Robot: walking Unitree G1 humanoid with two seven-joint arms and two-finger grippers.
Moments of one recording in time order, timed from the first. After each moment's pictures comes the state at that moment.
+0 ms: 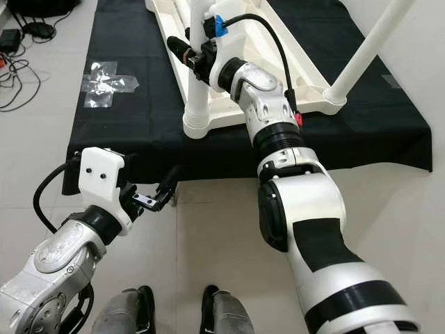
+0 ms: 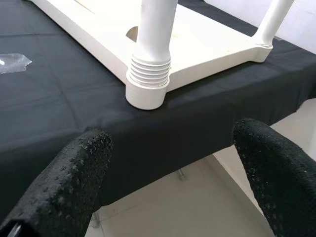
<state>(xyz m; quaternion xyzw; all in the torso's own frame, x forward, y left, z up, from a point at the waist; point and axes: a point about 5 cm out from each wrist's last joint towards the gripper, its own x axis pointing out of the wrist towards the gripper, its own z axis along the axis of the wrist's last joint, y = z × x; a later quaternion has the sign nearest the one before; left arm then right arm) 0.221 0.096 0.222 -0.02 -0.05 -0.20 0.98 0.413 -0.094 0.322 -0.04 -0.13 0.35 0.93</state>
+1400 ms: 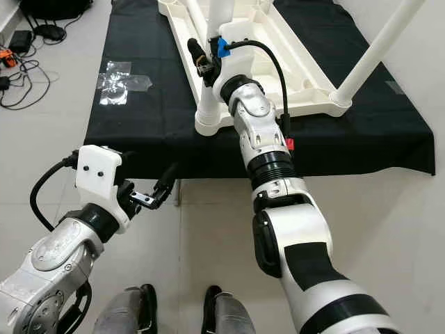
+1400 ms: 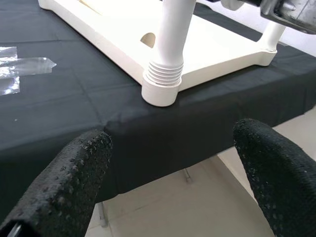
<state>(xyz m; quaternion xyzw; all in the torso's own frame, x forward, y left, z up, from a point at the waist) 0.223 0.100 0.224 -0.01 -0.05 -0.19 0.98 0.410 -0.092 0.303 -0.03 -0.17 0.19 0.97</state>
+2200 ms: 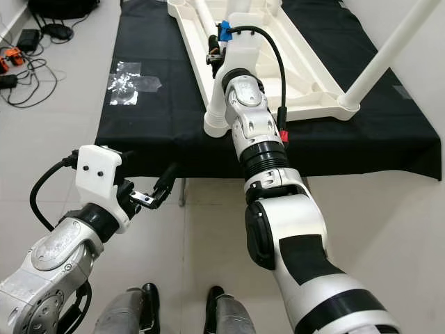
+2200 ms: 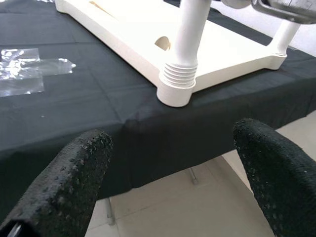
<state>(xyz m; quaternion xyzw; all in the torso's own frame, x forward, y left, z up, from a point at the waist) 0.223 0.100 0.225 -0.01 -0.06 -0.19 0.98 0.420 -0.103 0.303 0.03 -0.11 0.01 0.99</state>
